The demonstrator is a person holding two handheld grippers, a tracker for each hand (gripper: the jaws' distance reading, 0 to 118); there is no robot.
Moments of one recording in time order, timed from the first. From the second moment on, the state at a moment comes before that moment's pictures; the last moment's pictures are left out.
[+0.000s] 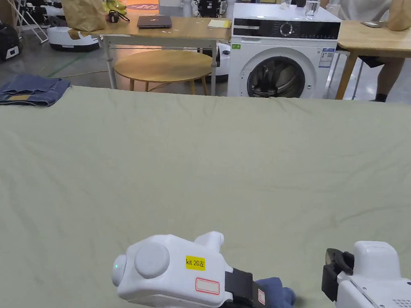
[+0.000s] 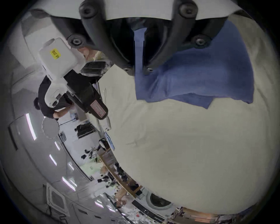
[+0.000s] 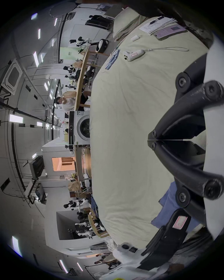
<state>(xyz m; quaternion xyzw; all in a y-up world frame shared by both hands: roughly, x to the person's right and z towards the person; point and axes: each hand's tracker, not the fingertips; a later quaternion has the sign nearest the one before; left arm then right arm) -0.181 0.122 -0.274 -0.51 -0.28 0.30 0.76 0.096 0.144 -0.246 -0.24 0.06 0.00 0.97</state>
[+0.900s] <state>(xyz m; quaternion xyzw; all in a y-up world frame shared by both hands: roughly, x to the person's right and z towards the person) -0.209 0.159 -0.251 -0.32 -0.17 0.15 0.92 0.072 0.162 -0.256 -0.18 0.06 0.00 0.98</state>
